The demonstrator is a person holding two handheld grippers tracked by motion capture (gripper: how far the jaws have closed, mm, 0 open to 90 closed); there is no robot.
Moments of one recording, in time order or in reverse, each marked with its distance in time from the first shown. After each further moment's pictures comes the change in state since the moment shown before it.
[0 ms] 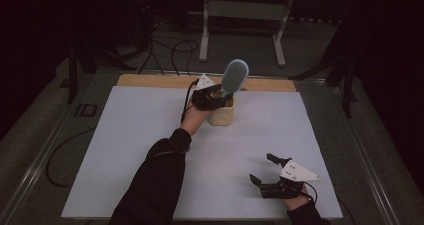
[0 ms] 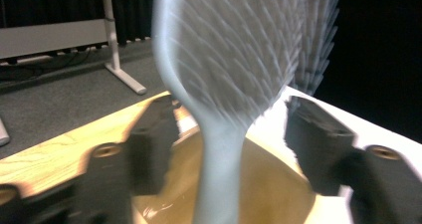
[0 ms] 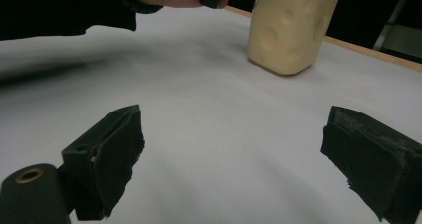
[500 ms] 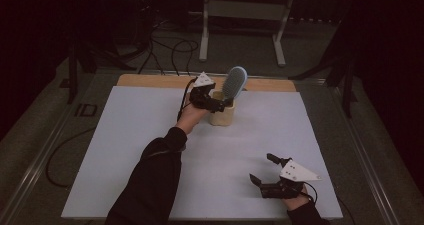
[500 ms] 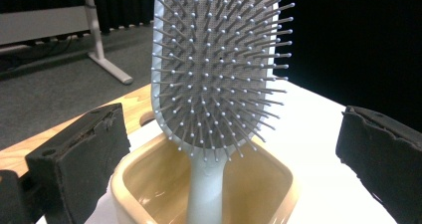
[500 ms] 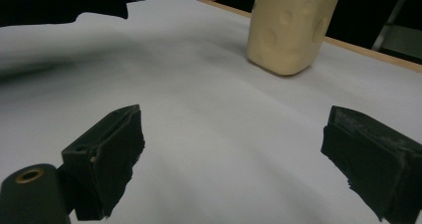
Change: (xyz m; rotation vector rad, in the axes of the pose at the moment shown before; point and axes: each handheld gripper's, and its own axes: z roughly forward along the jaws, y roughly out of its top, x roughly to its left) left arm 0.001 0.009 -0.008 0.069 -0.061 0.020; right arm 0.000 0.000 0.000 -0.002 -0.002 -0.002
